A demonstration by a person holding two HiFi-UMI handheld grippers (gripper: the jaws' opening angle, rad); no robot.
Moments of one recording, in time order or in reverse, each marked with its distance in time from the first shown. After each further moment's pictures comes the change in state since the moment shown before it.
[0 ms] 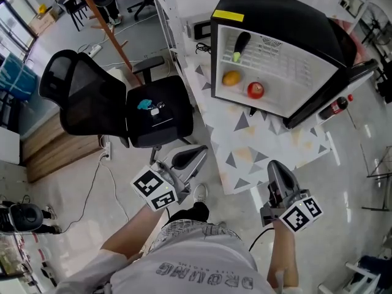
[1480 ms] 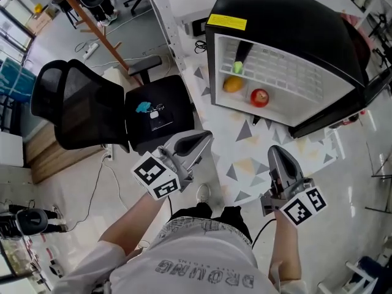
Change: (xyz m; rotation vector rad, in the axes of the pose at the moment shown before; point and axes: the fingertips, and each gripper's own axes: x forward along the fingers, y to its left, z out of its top) left arm 0.078 0.077 0.025 0.037 0.040 -0.003; right arm 0.094 -0.032 0.052 -0.040 -0.024 0.040
